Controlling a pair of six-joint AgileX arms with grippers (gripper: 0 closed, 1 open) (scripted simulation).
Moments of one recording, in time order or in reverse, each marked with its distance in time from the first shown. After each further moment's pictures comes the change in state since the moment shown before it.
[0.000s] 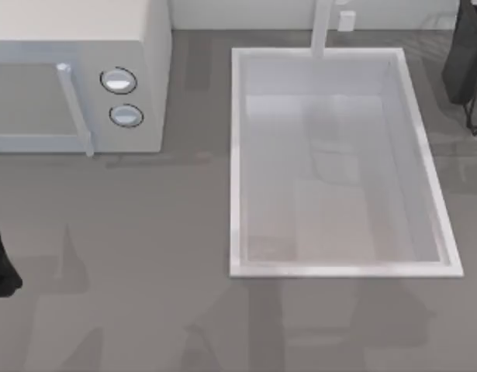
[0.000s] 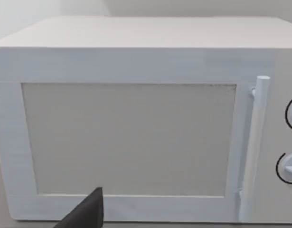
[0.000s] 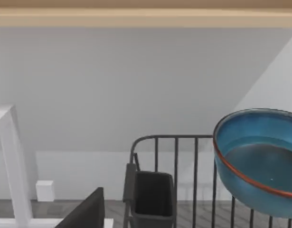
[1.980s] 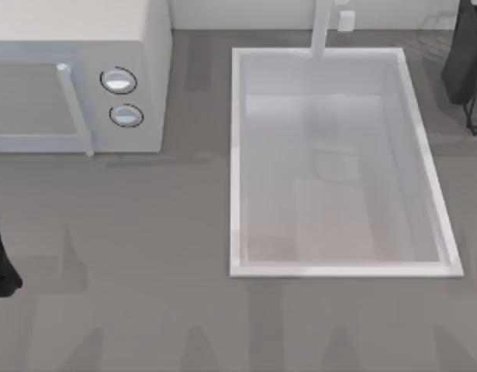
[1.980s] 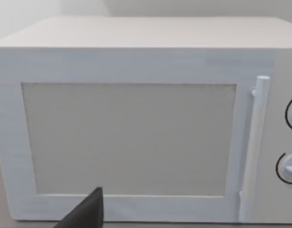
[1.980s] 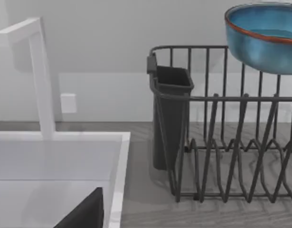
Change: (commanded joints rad) left arm 0.000 0.000 0.000 0.000 0.000 0.000; right arm 0.140 -0.869 -0.475 -0.399 0.134 -0.014
